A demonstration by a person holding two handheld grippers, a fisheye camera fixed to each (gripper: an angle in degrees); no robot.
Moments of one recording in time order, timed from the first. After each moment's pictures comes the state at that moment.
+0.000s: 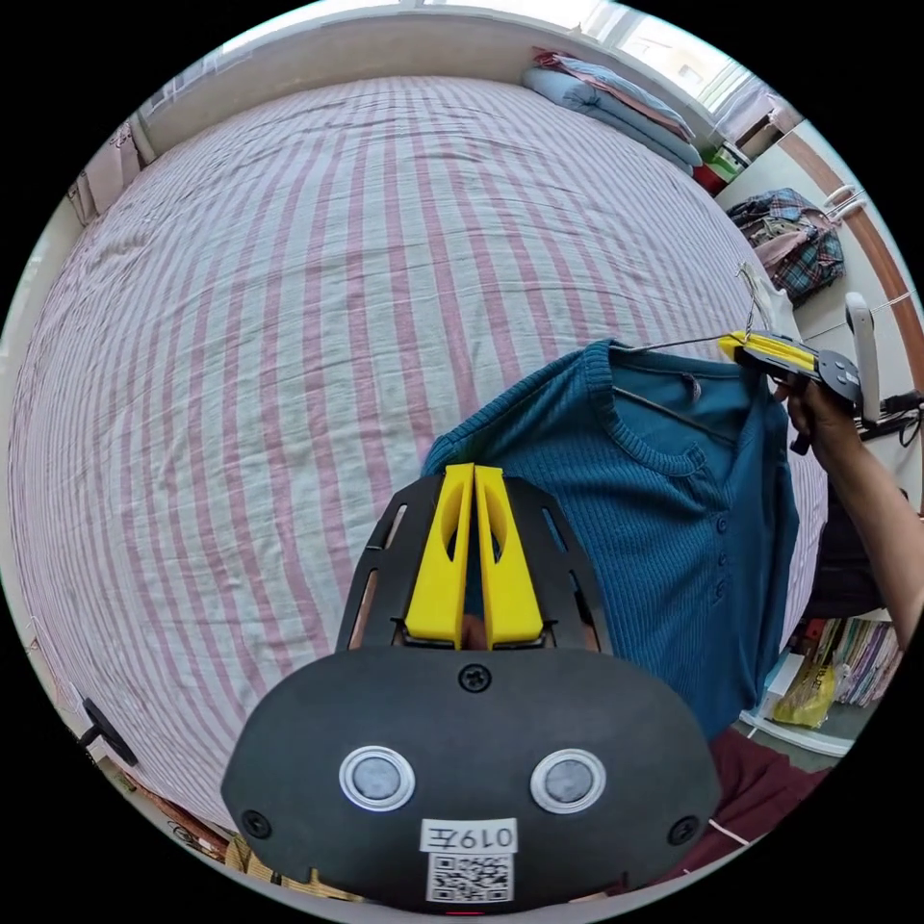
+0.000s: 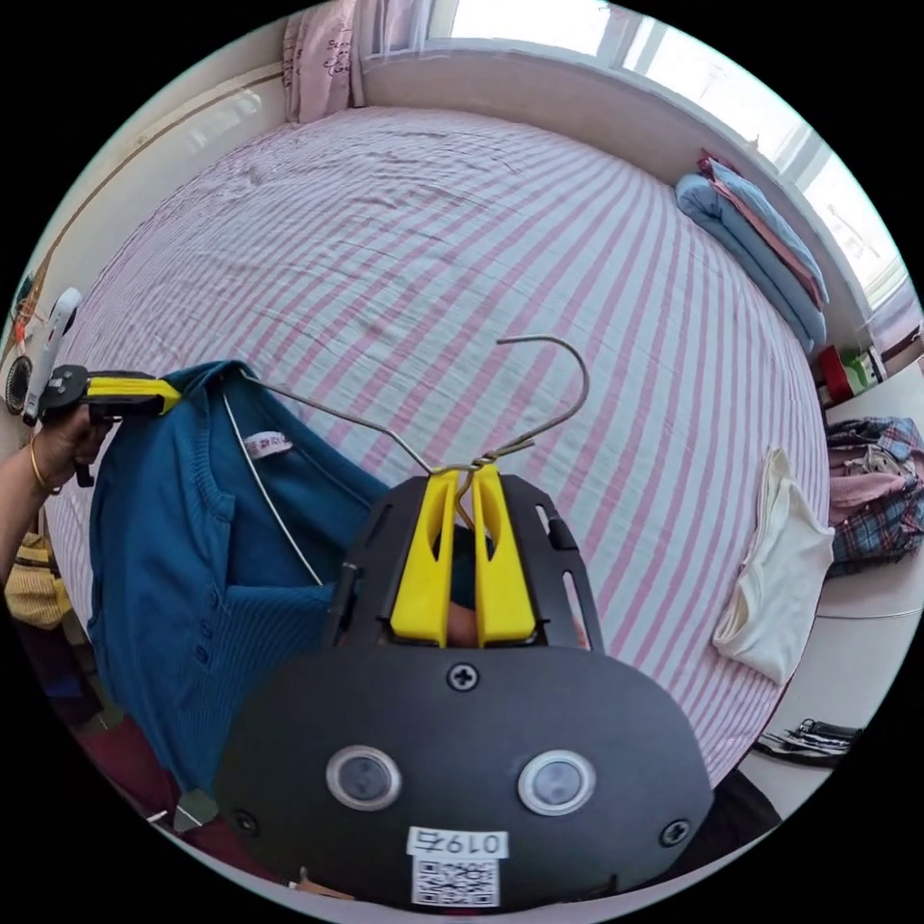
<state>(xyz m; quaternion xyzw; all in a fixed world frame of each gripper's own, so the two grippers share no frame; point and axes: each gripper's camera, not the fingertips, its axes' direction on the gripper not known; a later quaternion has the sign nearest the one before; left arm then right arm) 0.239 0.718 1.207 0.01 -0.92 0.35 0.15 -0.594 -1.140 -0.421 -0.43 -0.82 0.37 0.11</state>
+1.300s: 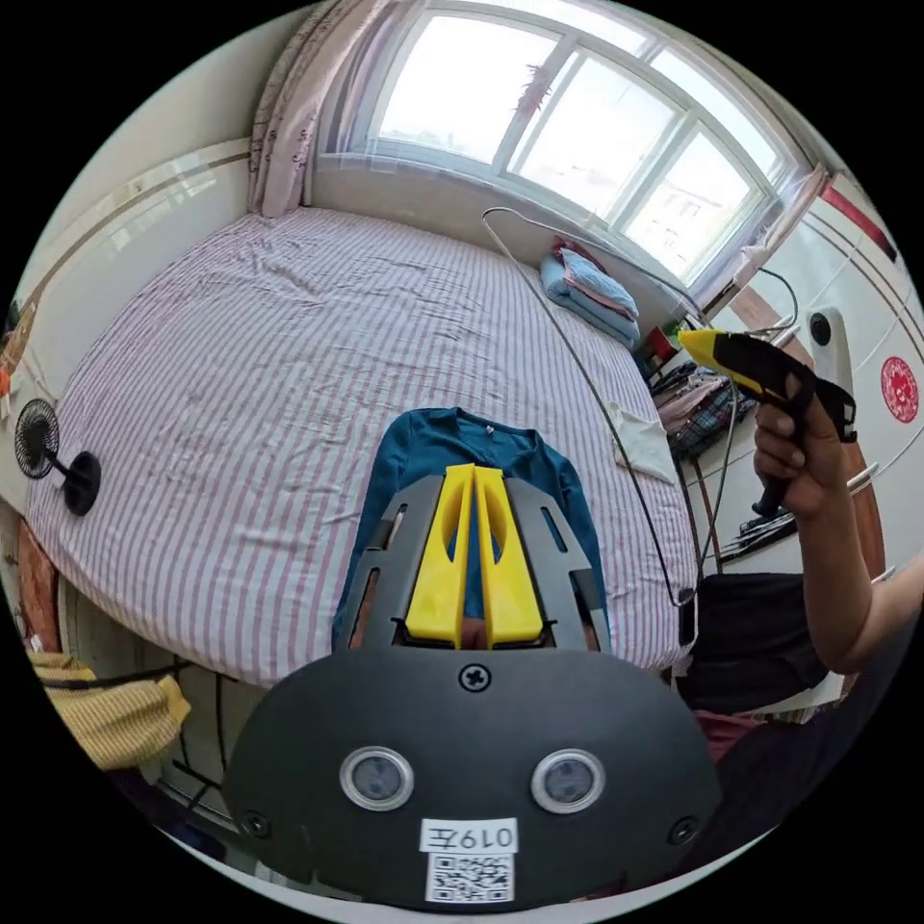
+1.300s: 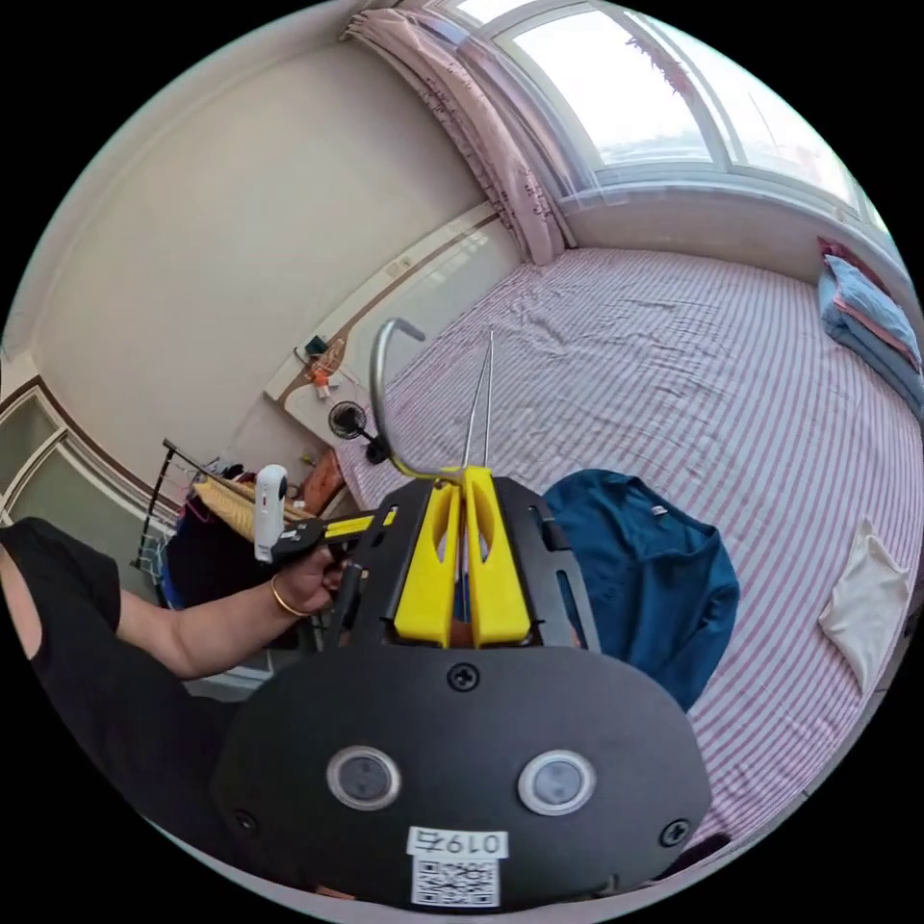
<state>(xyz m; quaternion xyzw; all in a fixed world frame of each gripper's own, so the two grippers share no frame) 0.163 1.500 1.247 0.20 -0.80 0.52 0.21 -0.219 -0.921 -0.270 -0.18 -0.77 0.60 -0.11</state>
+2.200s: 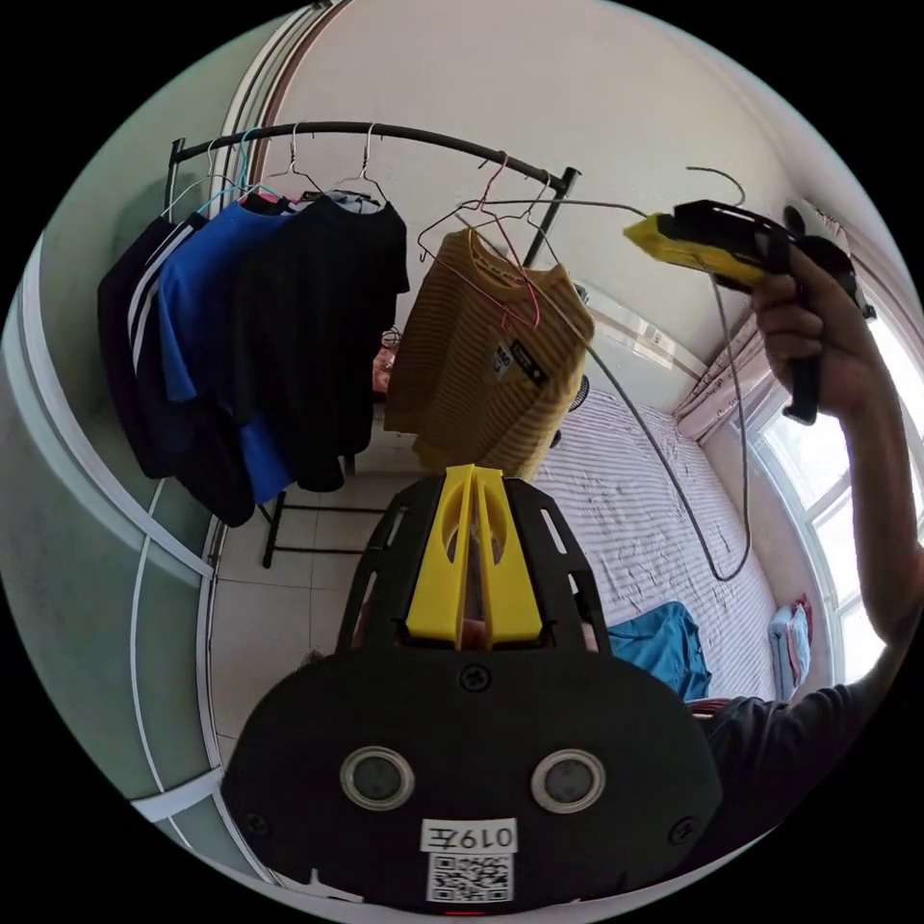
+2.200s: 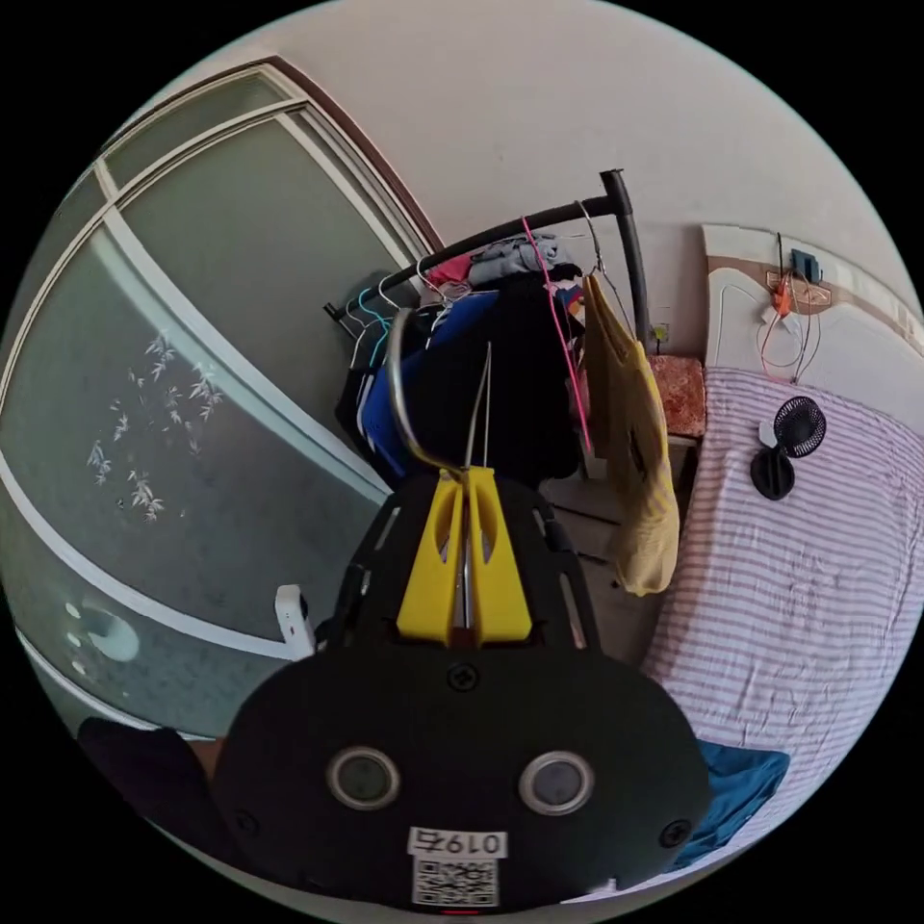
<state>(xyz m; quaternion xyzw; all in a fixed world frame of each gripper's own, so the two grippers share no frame) 0.093 2.282 0.929 0.73 -0.49 0.47 0.10 0.474 -1.201 -0.142 0.31 -0.86 0.39 -0.11</state>
